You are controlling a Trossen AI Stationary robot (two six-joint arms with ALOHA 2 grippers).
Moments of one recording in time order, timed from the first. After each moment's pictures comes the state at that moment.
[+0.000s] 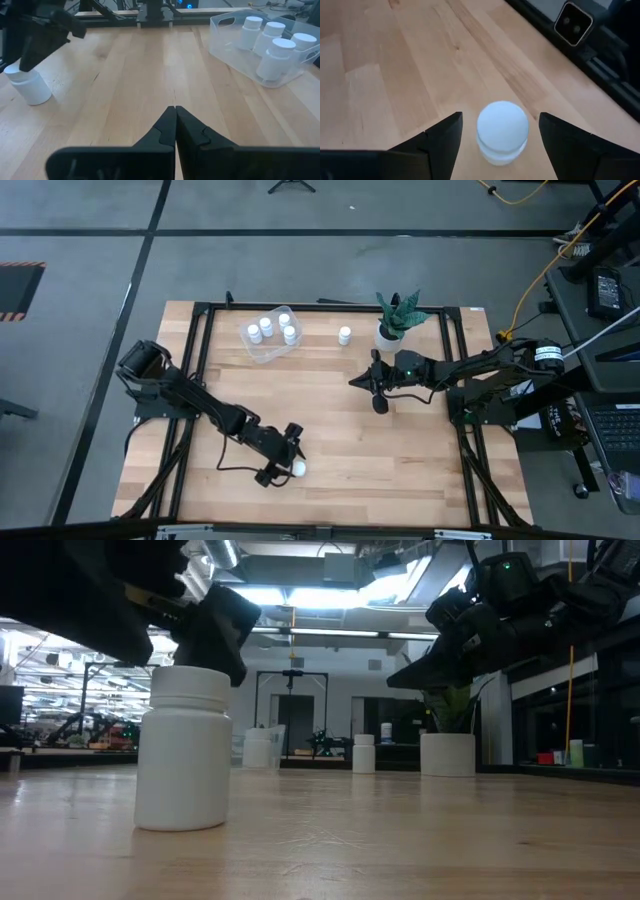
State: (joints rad) left arm -0.47 1.64 0.79 0.18 -0.01 0.04; right arm -0.14 1.39 0.39 0.69 -0.16 -0.03
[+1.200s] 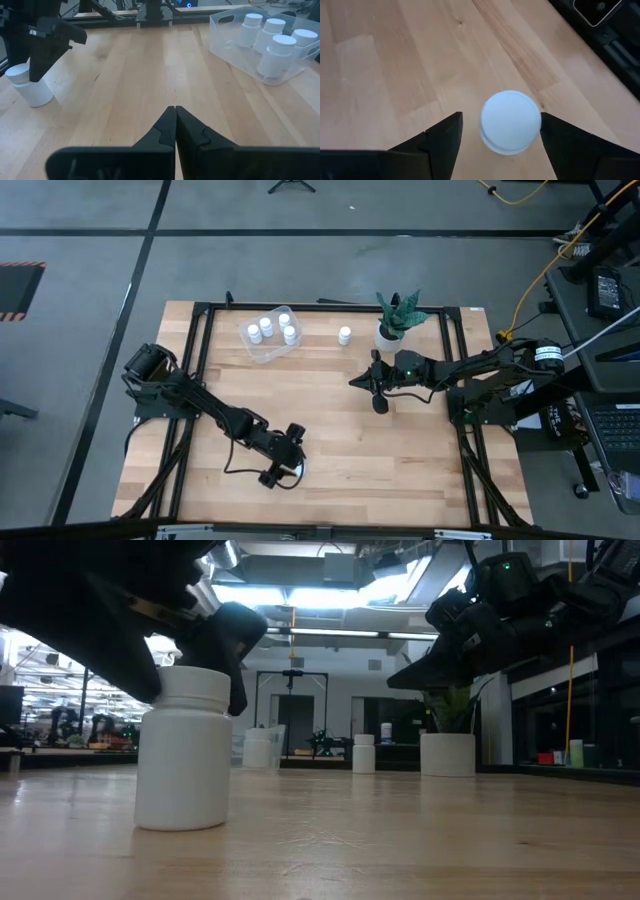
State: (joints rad) left arm -0.47 1.70 0.91 -0.01 -0.03 -0.01; right arm -0.14 1.39 0.39 0.69 -0.16 -0.01
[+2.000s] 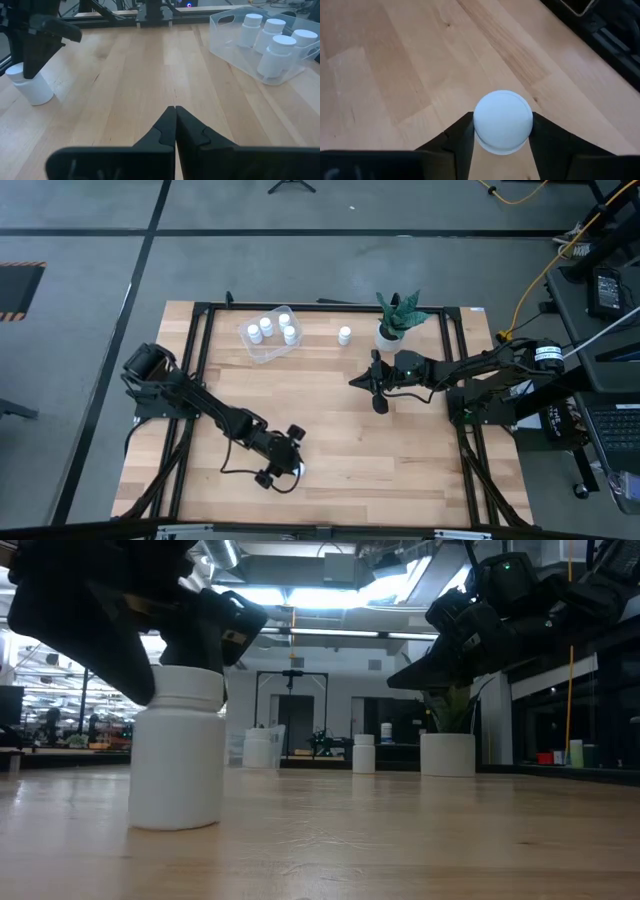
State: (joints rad) left arm -0.48 1.70 0.91 -0.03 -0.01 0.08; right arm -0.14 1.39 0.39 0.69 -0.16 -0.01
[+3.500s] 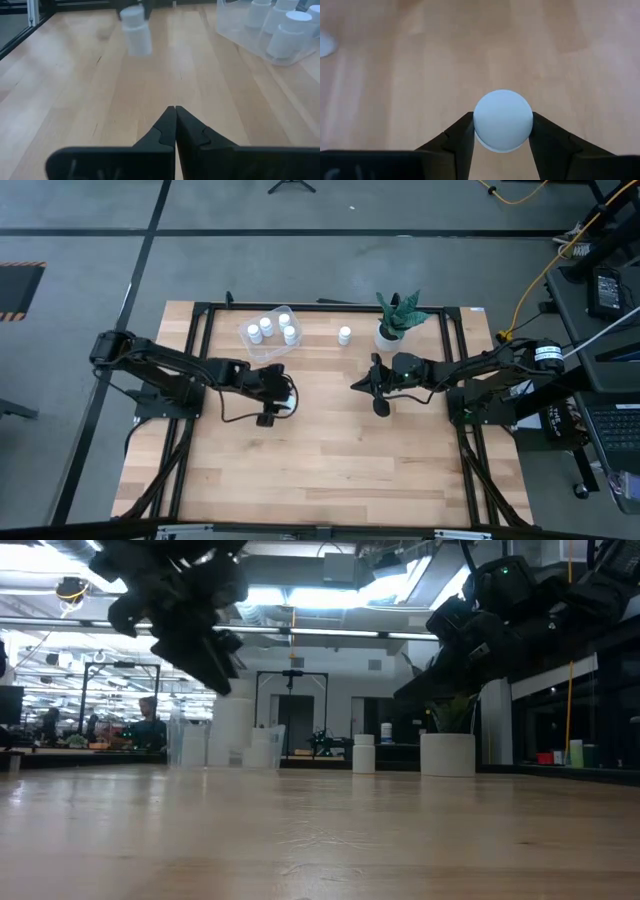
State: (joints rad) left arm -0.06 1.33 0.74 -0.26 -0.03 0.08; right arm -0.13 1.39 0.39 0.61 -0.16 -0.01
